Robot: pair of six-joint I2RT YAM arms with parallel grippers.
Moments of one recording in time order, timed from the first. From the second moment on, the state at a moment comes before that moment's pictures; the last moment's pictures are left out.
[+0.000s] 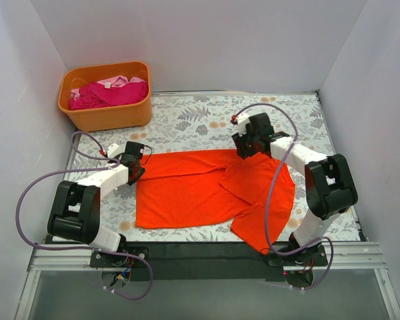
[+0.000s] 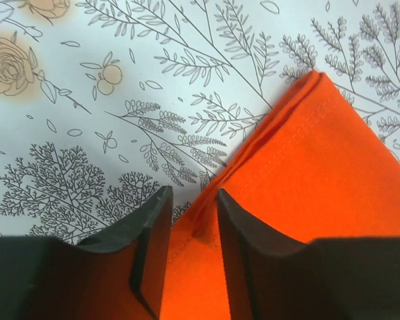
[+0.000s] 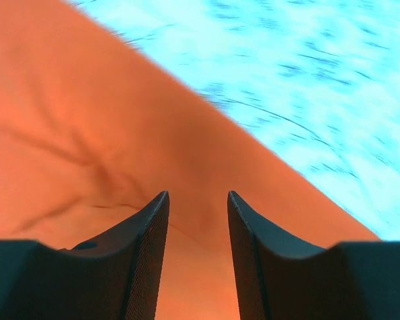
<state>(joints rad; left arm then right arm) -0.22 1.48 0.73 -0.33 -0.48 -0.99 0.43 1.73 1.12 -0.28 -0.18 -0.25</state>
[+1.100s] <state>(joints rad) -0.23 1.76 1.02 -0.21 -0.30 -0.81 -0.08 1.78 1.03 -0.19 -0.23 0.19</state>
